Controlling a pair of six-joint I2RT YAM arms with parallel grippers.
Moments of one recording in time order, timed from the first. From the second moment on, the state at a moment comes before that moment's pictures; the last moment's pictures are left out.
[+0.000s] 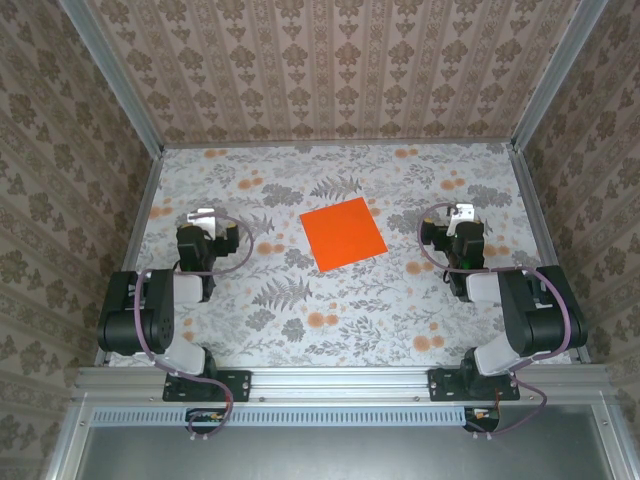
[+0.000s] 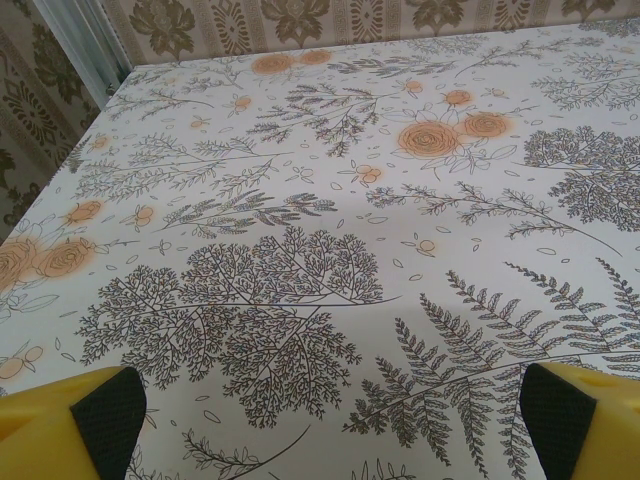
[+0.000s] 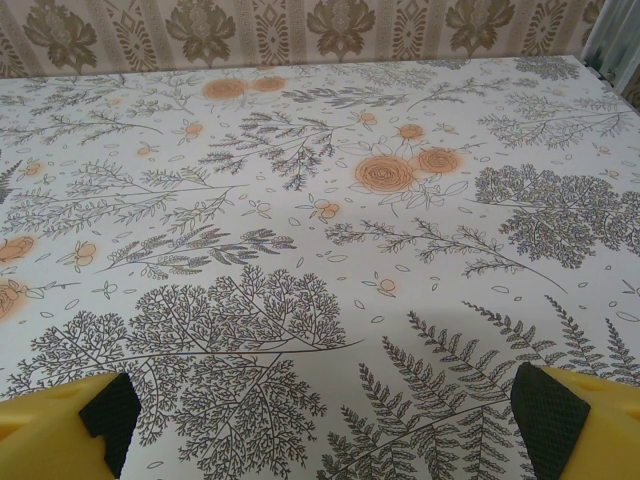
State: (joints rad) left arm -0.03 1.53 0.39 0.76 -0.03 0.08; right arm 0.03 1.52 0.40 0.76 0.14 0.05
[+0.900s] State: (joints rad) left arm -0.05 1.09 0.65 0.09 -0.08 -0.17; right arm 0.12 1.26 0.96 -0.13 0.12 0.40
